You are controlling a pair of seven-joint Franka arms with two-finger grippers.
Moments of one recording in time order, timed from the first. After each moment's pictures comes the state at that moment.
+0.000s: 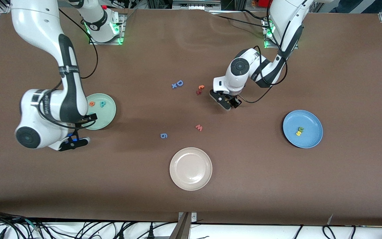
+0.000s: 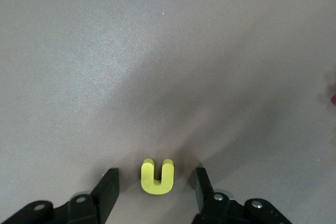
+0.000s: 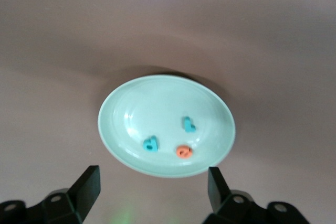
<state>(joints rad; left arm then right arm) -0.44 0.47 -0.21 -2.20 0.14 2.63 0.03 0.41 0.65 -0.43 -1.39 0.22 1.54 -0.29</state>
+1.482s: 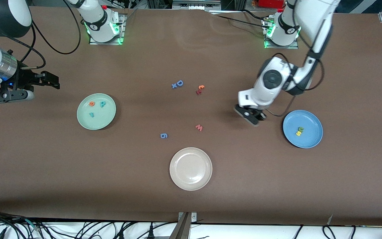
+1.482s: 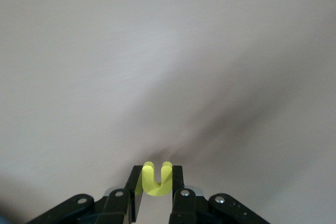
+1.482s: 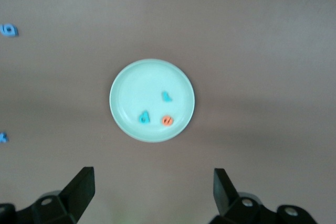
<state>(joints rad) -0.21 0.38 -0.13 -2.16 0.14 2.55 0.28 0.03 0.03 -0.01 -1.77 -0.01 1.72 -0.10</state>
